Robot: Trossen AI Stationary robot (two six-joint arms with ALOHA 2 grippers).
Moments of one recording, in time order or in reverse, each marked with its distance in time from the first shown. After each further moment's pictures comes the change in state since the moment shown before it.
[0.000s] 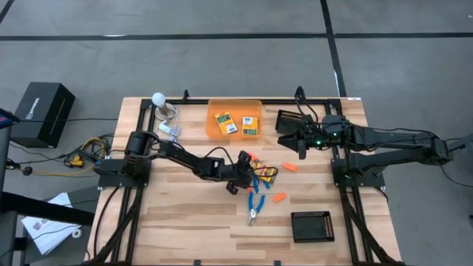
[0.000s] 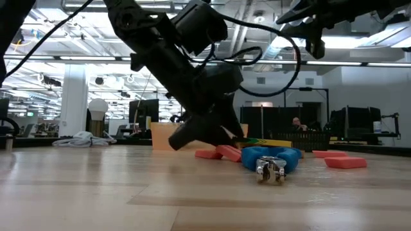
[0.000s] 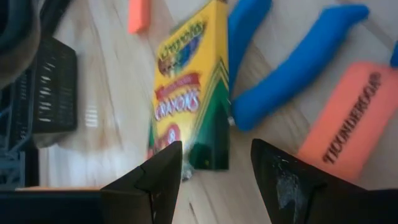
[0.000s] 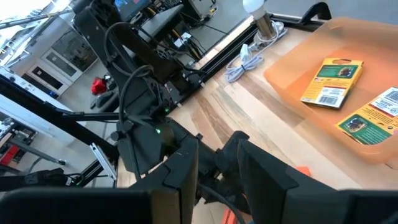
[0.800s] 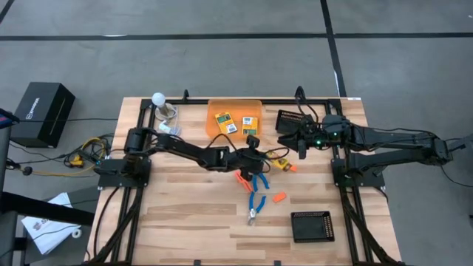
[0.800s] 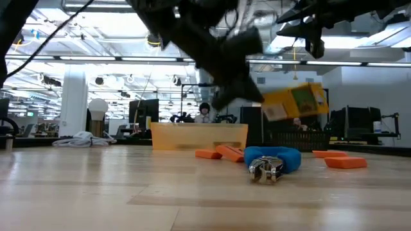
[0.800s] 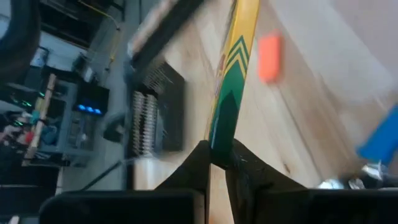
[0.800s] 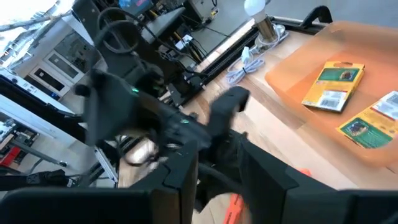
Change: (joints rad) left arm 0.066 -0.035 0.189 0.023 -0.094 0.078; right arm -0.002 0.000 0.000 0.013 0.001 -0.001
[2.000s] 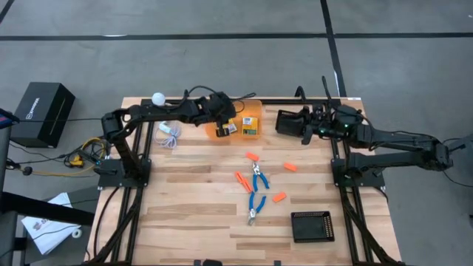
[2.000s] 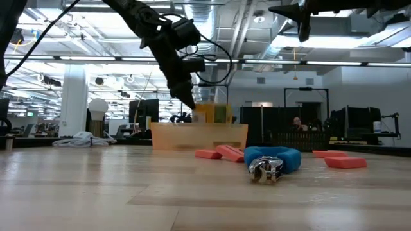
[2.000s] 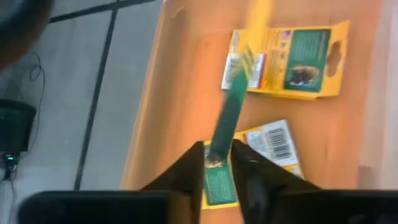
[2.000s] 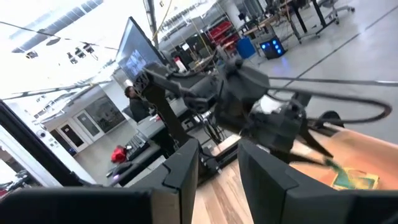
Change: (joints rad) left arm 0.465 -0.239 -0.062 -0.506 0.164 -0.285; right arm -0.115 0.000 0.000 0.336 0.000 -0.071
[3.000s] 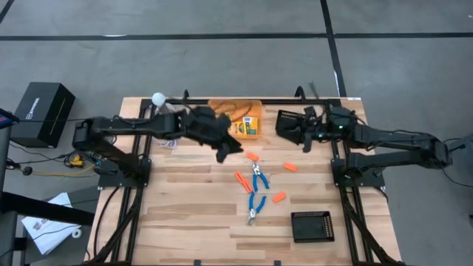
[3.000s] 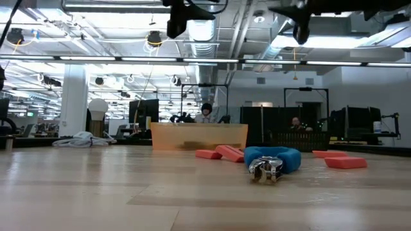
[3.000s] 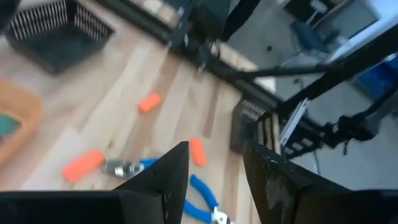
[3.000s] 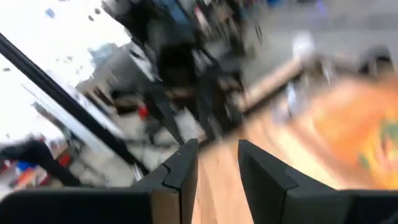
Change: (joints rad) left arm -0.322 -0.303 0.021 0.031 0.458 -0.974; right arm 0.039 0.034 0.001 -0.120 -0.175 0.061
